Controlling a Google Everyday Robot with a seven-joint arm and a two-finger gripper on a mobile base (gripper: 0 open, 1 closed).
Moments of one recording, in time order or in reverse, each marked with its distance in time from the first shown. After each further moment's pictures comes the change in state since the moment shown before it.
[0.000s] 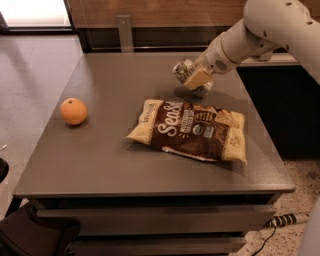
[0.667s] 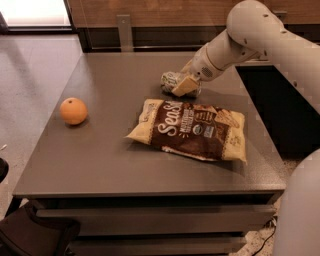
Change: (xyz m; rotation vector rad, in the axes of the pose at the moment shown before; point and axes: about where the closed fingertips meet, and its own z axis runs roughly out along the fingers) arm -0.007 0.018 0.044 -0.113 -0.031 0.008
